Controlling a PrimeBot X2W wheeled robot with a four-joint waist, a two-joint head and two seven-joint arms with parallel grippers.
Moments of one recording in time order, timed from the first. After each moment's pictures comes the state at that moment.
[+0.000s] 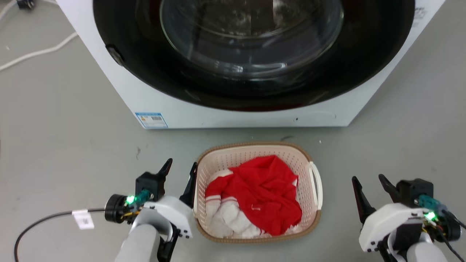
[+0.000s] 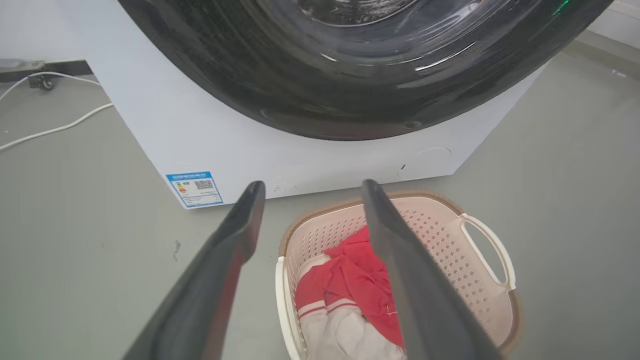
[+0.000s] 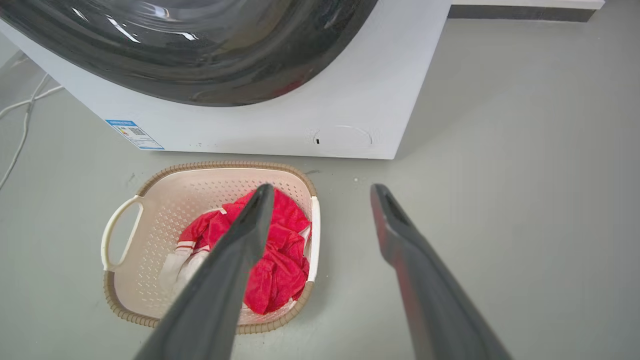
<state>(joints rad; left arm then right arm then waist) -0.31 0.06 -0.16 0.58 -0.13 -0.12 -0.26 -0.08 -0.06 -0.03 0.20 0.09 0.13 0.06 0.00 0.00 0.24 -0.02</state>
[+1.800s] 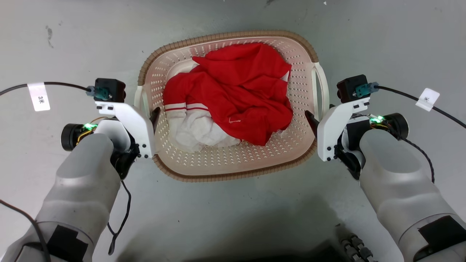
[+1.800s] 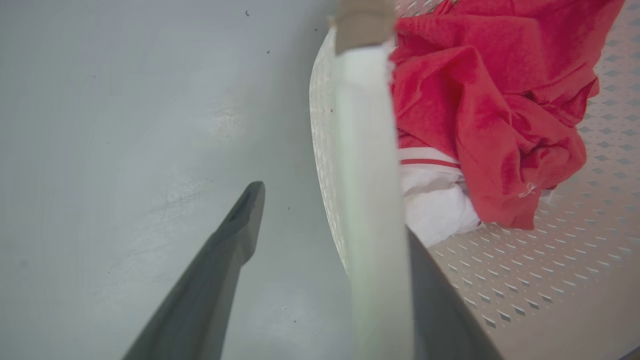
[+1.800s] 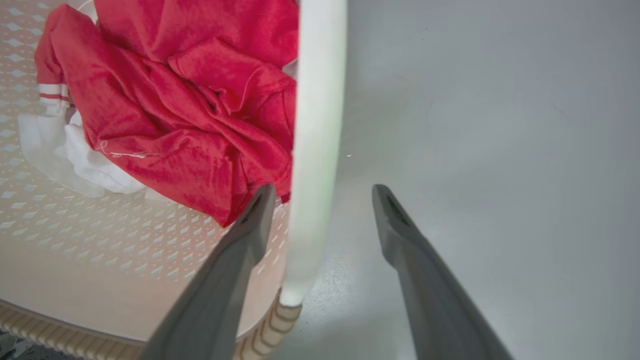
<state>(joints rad) -0.94 0.27 -0.61 1.14 -0.73 -0.13 0.05 -0.95 -0.05 0.41 1.23 0.36 0.13 0.04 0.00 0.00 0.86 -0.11</state>
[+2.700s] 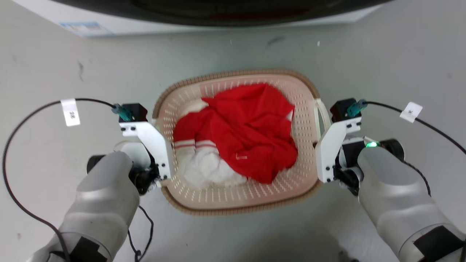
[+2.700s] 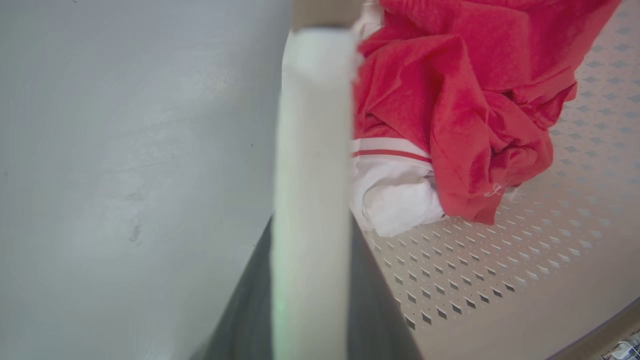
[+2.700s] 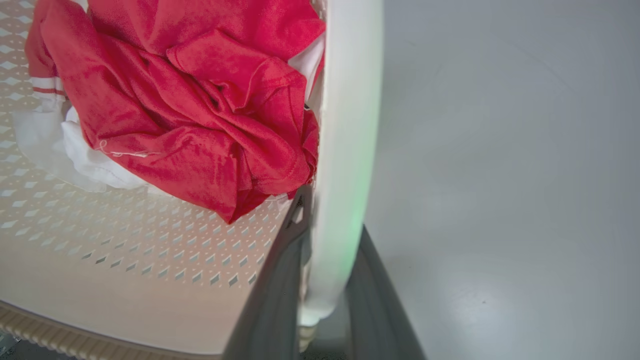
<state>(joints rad) -0.90 0.21 -0.71 1.18 -0.92 -0.13 0.24 -0.92 -0.06 0.55 1.27 0.52 0.13 0.20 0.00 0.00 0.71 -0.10</state>
